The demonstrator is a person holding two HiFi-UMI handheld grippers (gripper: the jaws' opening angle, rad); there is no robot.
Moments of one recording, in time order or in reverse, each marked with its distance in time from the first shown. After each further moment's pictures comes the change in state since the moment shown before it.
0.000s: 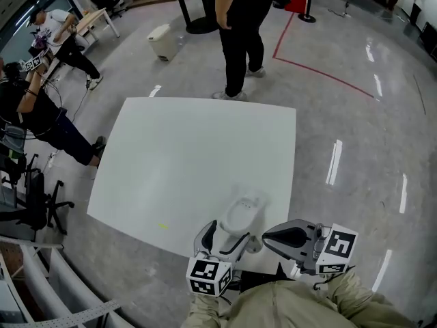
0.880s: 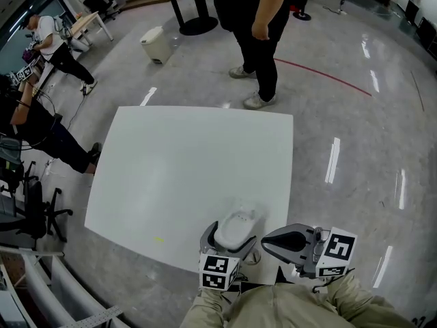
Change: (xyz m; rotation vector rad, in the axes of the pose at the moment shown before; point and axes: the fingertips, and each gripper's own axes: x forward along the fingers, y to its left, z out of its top) left arm 0.061 0.011 -0.022 0.057 0.123 0.001; right arm -0.003 -0.032 0.009 0.047 -0.014 -0.006
